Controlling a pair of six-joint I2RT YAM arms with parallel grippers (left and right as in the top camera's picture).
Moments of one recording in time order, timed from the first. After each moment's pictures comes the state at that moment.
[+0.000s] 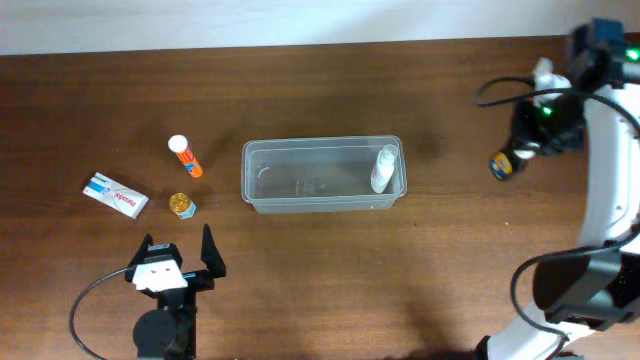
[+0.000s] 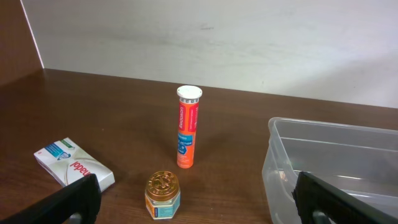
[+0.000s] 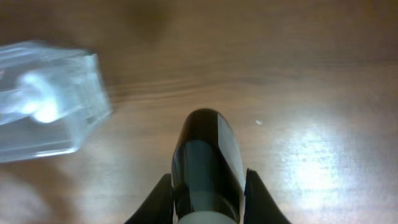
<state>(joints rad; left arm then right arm) -0.06 0.01 0.04 -0.12 -0.17 -0.11 -0.22 1.87 2.02 -1.60 -0.13 -0.03</state>
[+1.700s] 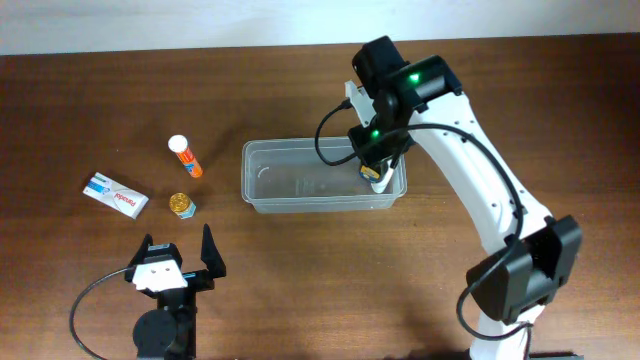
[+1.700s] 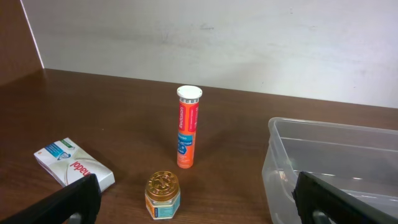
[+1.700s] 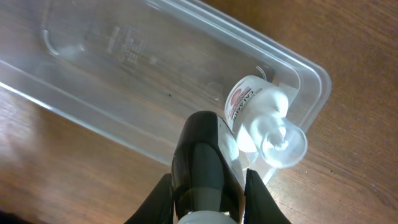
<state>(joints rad) -0.06 0.01 0.04 -0.12 -0.17 -0.11 0.42 1.98 1.98 -1.40 -0.06 -0.03</state>
